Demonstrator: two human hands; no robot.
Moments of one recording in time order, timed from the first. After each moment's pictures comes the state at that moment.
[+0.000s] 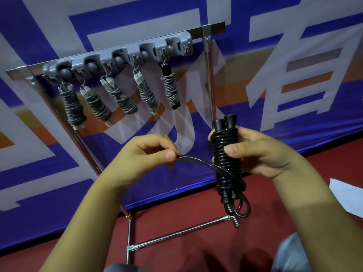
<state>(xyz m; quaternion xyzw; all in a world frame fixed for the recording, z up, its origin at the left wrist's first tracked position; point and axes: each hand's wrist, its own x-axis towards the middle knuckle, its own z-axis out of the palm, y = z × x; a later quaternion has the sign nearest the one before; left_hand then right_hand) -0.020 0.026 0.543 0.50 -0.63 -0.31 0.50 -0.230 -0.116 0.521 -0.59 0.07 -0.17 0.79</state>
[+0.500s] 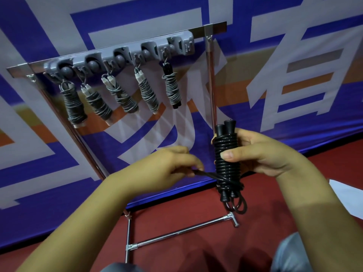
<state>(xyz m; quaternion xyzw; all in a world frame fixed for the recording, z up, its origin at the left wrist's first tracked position) -0.028 0.012 0.530 0.57 -0.80 -0.09 0.15 -0.231 -0.118 0.518 -0.63 0.11 -0.16 0.75</state>
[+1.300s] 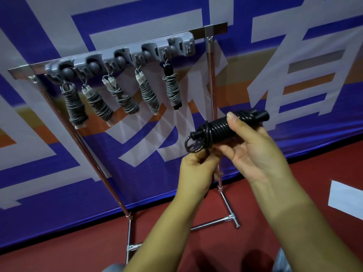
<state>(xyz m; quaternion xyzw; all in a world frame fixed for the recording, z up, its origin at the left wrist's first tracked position) -0.117 -0.023 0.492 0.61 -0.37 -0.29 0.64 -0.200 -0.087 0.526 -0.32 0.13 -0.48 0.80</state>
